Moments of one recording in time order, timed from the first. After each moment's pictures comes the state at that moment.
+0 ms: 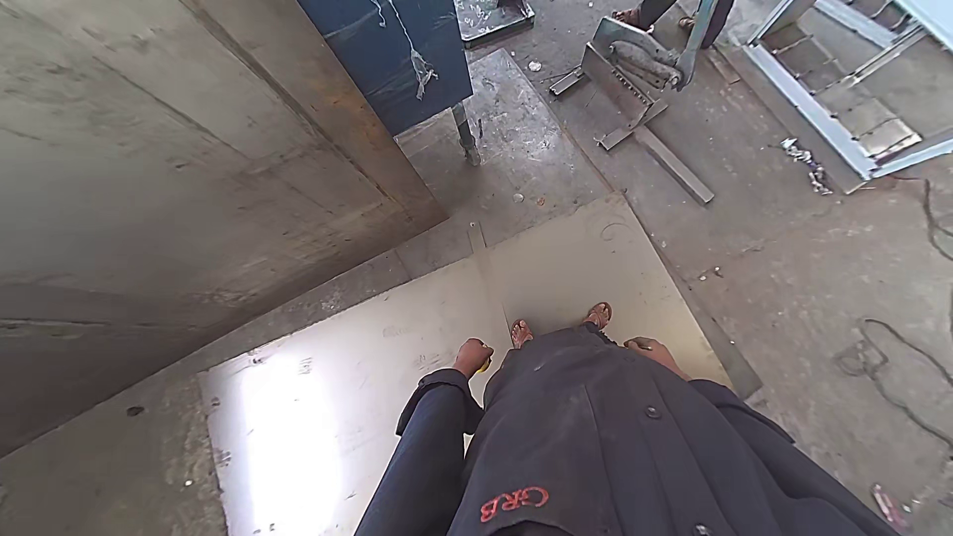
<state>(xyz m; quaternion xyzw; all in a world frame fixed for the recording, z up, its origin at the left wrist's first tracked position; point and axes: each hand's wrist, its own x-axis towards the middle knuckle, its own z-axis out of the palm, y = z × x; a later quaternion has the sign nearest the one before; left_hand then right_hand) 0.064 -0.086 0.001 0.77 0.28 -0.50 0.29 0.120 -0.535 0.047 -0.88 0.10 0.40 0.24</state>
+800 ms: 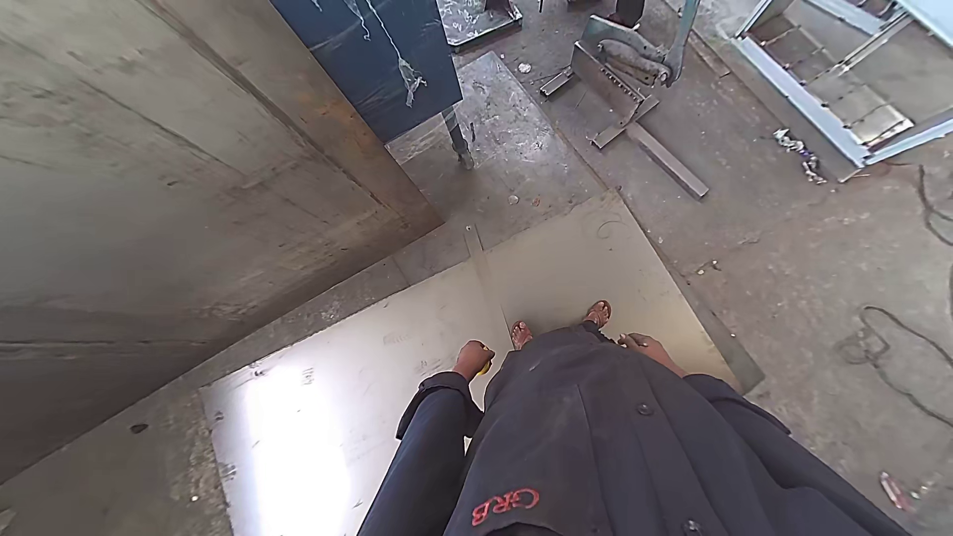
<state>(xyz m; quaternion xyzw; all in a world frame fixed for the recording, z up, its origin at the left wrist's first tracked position) 0.072 -0.091 0.005 0.78 0.26 -0.50 0.28 0.120 -0.535 0.042 -0.87 0.09 0.39 0.30</state>
